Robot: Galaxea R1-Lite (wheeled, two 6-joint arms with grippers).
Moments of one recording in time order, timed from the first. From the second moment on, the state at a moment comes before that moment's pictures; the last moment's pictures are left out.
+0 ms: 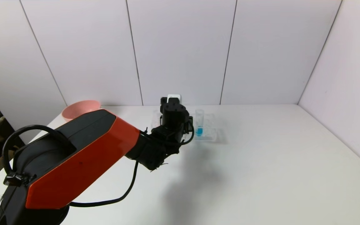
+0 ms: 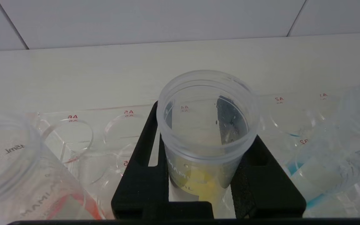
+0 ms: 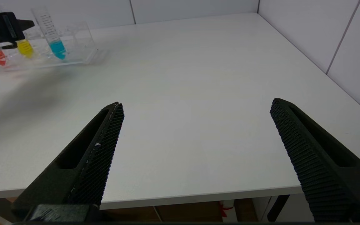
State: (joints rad) left arm -0.65 2.37 -1.42 -0.83 0.49 -0.16; right arm 0.00 0.00 0.00 0.00 -0.04 0.10
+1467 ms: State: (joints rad) left arm -0.69 2.14 -1.41 -0.67 0.49 -0.16; right arm 0.00 0.00 0.00 0.00 -0.04 0.10
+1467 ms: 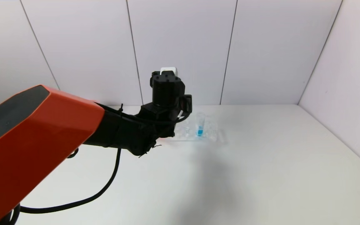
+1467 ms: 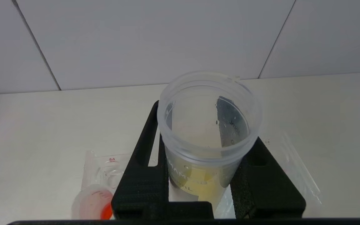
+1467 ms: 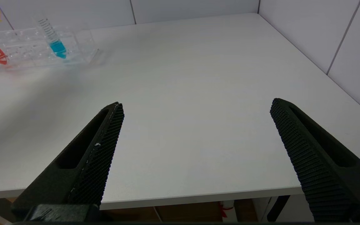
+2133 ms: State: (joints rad) left arm -0.57 1.85 -1.23 -0.58 0.48 -0.15; right arm 0.00 0.00 0.00 0.00 -0.04 0.10
